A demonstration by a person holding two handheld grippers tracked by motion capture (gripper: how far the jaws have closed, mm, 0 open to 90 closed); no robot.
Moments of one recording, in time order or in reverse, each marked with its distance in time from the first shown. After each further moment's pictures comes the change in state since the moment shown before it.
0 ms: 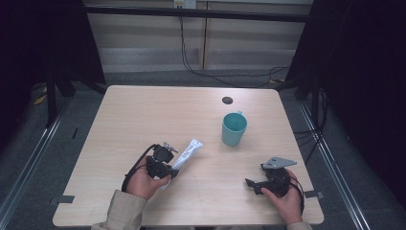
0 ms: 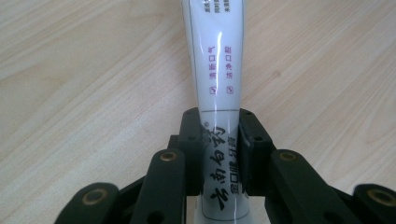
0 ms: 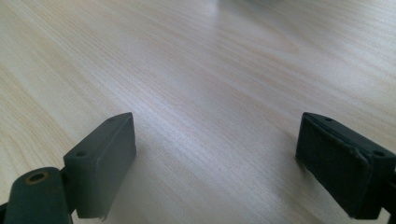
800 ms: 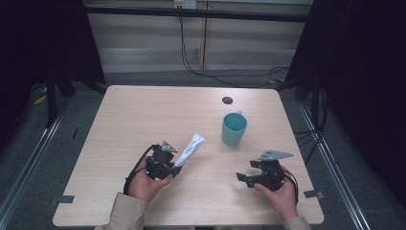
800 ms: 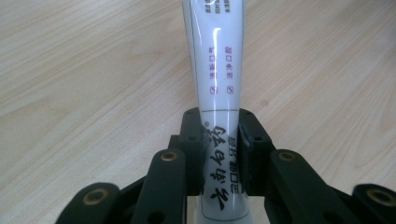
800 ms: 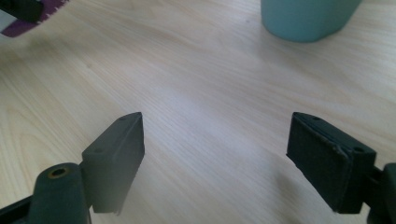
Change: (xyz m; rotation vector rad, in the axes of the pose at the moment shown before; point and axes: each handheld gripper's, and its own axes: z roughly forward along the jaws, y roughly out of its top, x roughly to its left) left arm -0.005 -0.003 -0.003 -0.132 0.010 0.024; right arm 0.015 0.033 0.000 -0.049 0.123 0.109
